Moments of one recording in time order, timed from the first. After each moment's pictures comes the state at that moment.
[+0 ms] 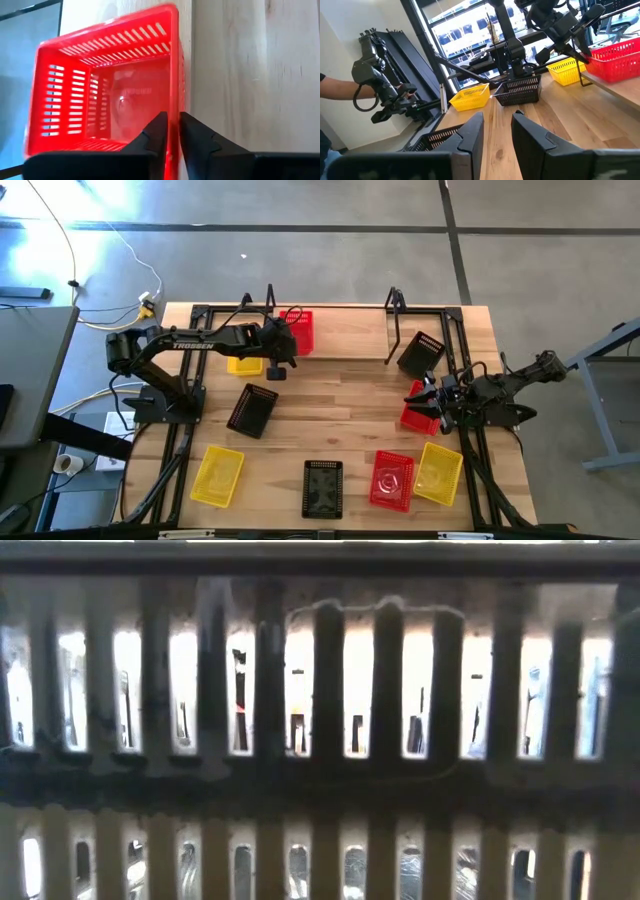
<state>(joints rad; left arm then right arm) 0.48 1.50 0.92 -0.39 -0.20 0.49 0.39 0.01 0.01 0.06 0.27 0.34</state>
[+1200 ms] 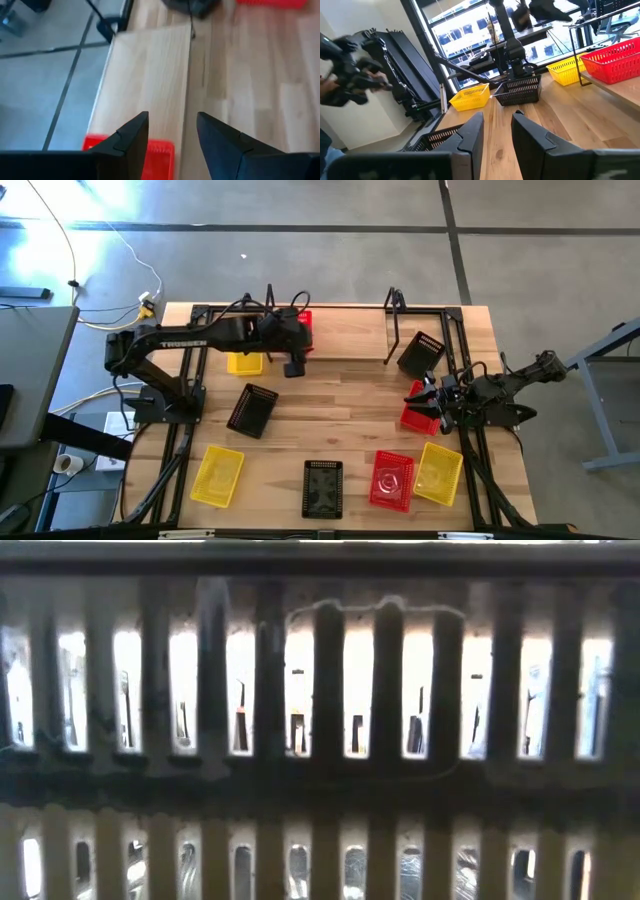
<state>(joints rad) 0.32 1.48 1.28 -0.53 -0.21 0.31 0.39 0.01 0.01 0.06 0.27 0.34</state>
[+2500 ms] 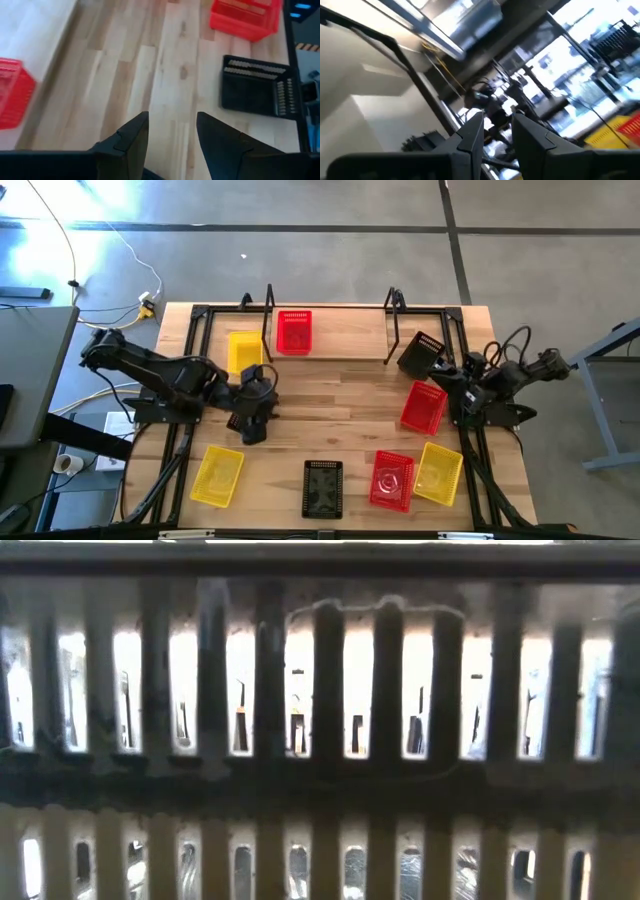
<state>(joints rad) -0.25 1.27 1.22 -0.86 -0.28 -0.42 0.39 0.08 0.12 0.48 0.40 0.50</state>
